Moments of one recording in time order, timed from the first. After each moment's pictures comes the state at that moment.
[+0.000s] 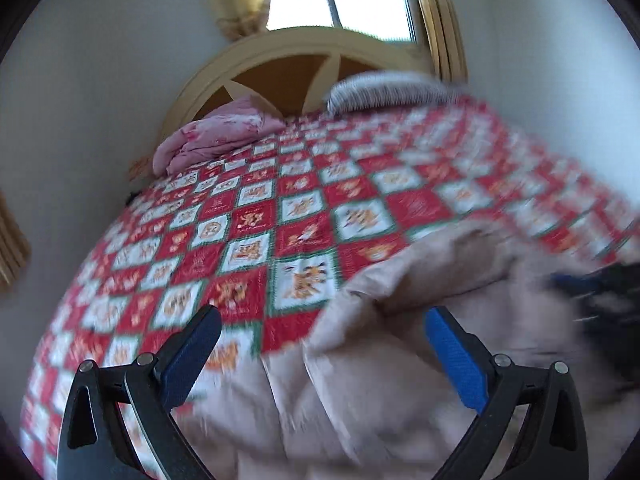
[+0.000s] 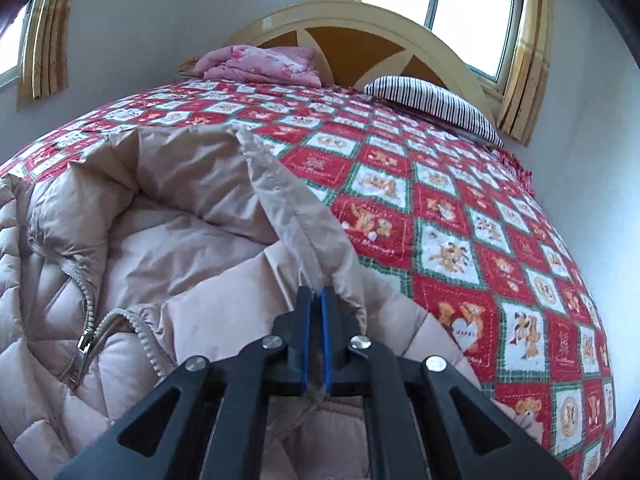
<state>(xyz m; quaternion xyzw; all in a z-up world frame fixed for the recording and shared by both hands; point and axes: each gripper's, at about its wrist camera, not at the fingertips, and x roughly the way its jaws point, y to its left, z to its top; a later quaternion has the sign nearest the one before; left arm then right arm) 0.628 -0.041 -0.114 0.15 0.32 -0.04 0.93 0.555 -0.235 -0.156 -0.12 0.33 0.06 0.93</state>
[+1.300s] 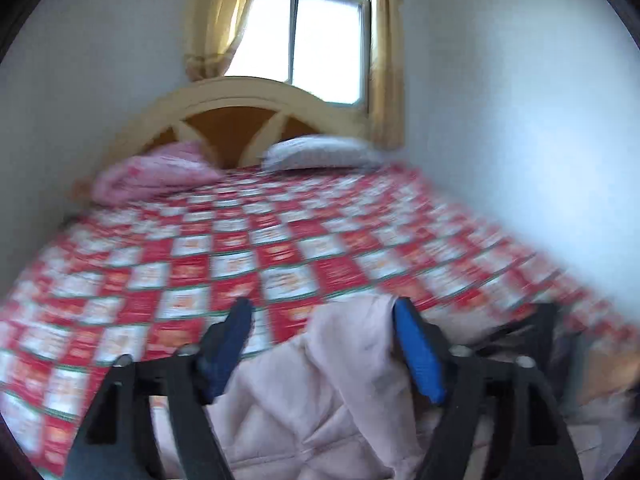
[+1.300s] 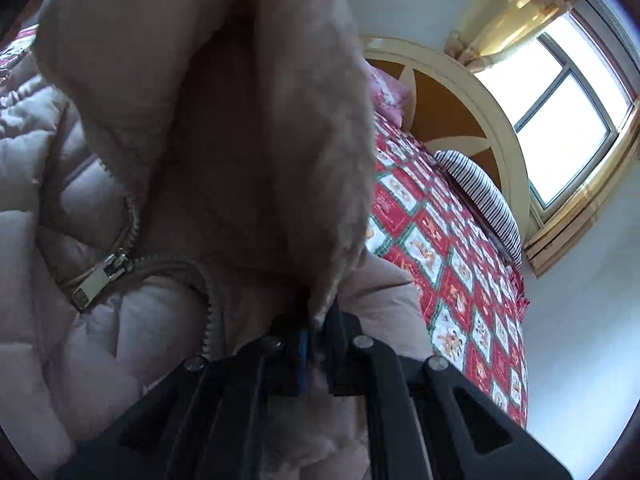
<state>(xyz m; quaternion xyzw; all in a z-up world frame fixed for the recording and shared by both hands) 0.579 -0.023 -0.059 0.07 0.24 -0.15 0.96 0.532 -0.173 -0.177 -0.37 0.28 0.14 0.88</state>
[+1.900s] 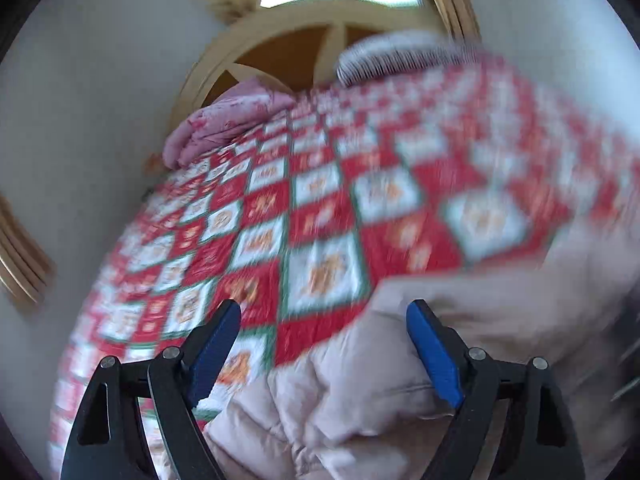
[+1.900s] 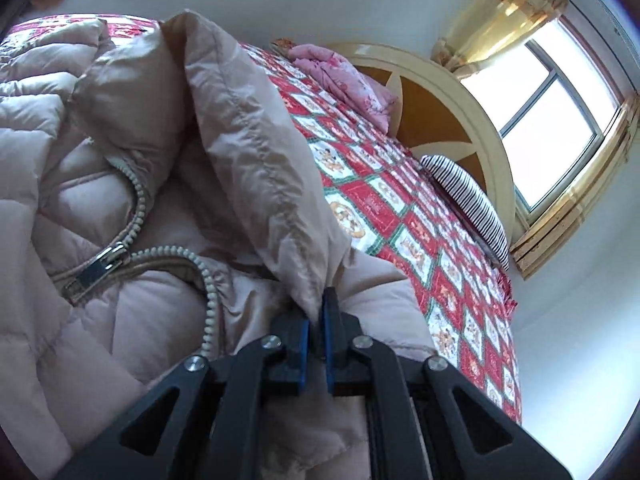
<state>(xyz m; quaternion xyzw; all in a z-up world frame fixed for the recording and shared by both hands) 0.644 -0.055 -0.135 0.22 0.35 0.01 0.91 0.521 -0.171 -0.183 -0.38 0.25 0.12 0.88</state>
